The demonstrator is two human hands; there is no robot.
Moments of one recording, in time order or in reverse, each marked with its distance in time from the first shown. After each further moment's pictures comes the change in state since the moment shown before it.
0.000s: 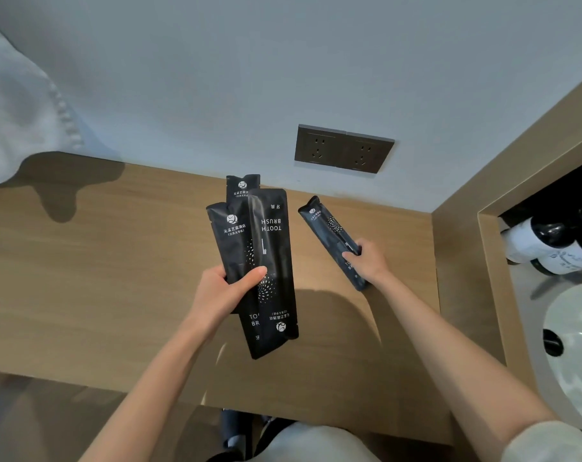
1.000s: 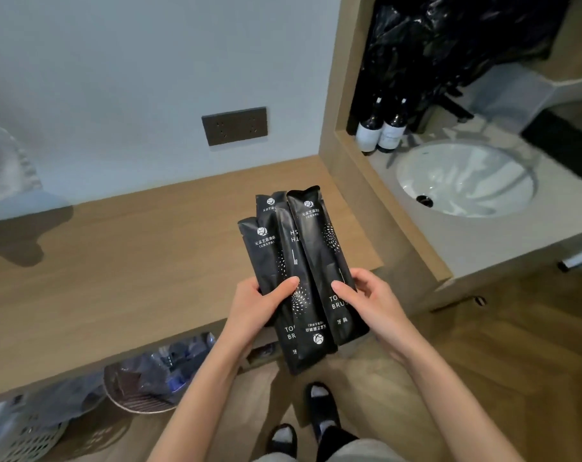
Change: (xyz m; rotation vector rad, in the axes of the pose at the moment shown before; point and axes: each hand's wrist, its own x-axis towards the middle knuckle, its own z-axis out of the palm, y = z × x) left_hand -0.225 -0.068 -0.010 0.079 -0.501 0.190; right_hand -0.453 -0.006 0.029 1.047 0.266 0.007
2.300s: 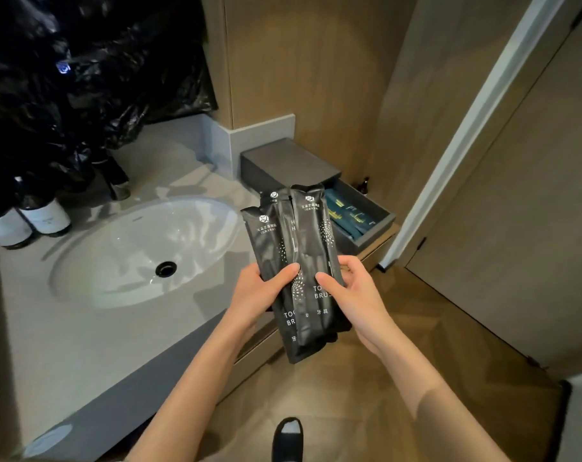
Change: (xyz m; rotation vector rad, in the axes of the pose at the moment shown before) left_hand 0.069 0.039 0.697 0.135 -0.427 0.150; right_hand 0.007 -0.060 -0.644 0.017 0.448 -0.155
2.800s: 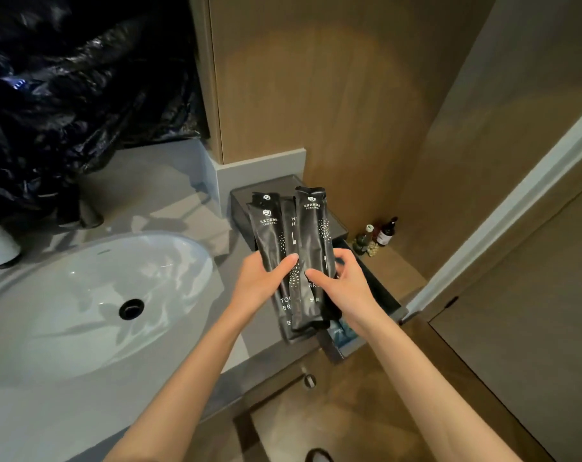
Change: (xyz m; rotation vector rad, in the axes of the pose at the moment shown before) left_hand 0.224 0.040 0.064 0.256 0.263 0.158; right_hand 0.251 -0.036 -0.061 -0.179 -0.188 0.030
